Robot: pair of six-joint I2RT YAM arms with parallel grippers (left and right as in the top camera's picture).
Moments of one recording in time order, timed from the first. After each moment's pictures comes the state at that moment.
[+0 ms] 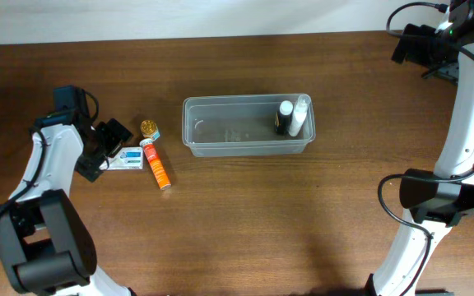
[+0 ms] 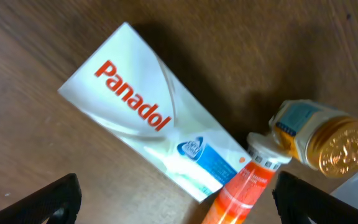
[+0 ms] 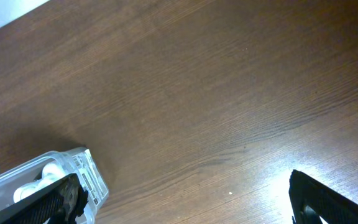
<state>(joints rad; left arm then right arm) 0.21 1.84 1.32 -0.83 0.10 -0.64 -0.20 2.19 2.73 -1.69 0.05 0.26</state>
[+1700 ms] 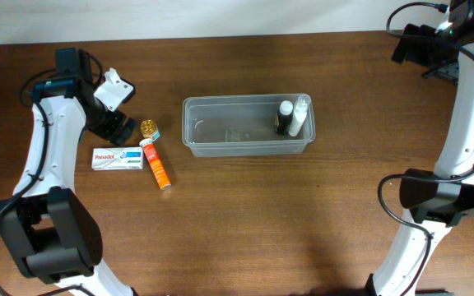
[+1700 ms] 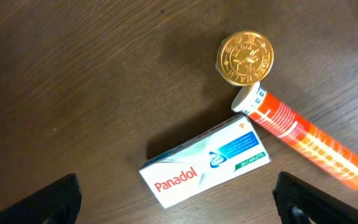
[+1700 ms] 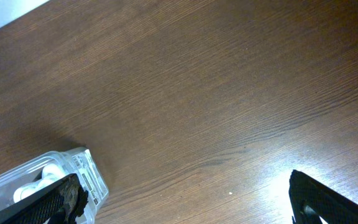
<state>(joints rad) 0.13 1.90 1.64 -1.01 0.01 0.72 -0.20 2.19 2.73 -1.69 0.05 0.26</state>
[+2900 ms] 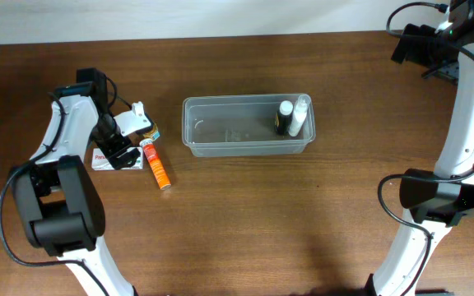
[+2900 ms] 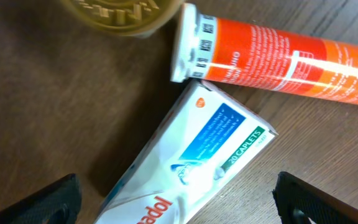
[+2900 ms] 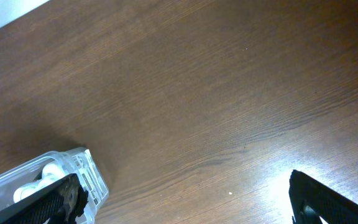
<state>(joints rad) 0.13 2.08 1.60 -1.07 0.01 1.11 -0.20 2.19 2.73 -1.69 0.05 0.26</state>
